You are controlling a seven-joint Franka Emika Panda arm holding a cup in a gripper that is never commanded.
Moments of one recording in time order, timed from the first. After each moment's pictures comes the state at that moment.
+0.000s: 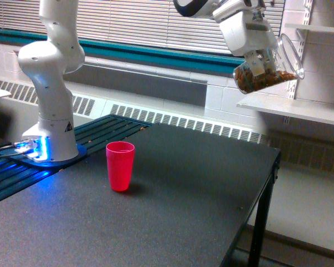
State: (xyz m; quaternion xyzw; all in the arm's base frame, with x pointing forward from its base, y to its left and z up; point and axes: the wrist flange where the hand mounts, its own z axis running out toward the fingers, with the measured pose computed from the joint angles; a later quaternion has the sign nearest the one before) arm 0.636 -0.103 0.497 -0.86 0.42 -0.26 0.07
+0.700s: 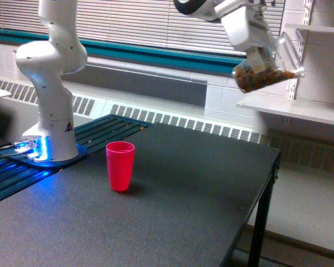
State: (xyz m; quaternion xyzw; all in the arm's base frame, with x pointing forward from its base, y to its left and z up) arm 0.630 -0.105 0.498 -0.87 0.40 -0.28 0.03
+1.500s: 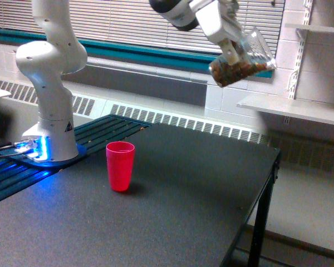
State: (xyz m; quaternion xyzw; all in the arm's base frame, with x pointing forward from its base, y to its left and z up) arm 0.563 -0.083 0.503 -0.87 0.36 -0.34 0.01
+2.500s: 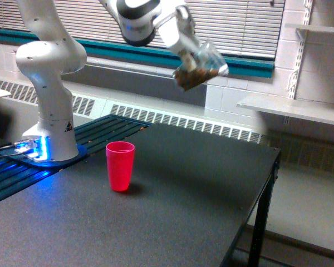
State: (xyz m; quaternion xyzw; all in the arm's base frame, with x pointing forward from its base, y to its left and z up) arm 0.437 0.007 0.438 -0.88 0.34 -0.34 0.00
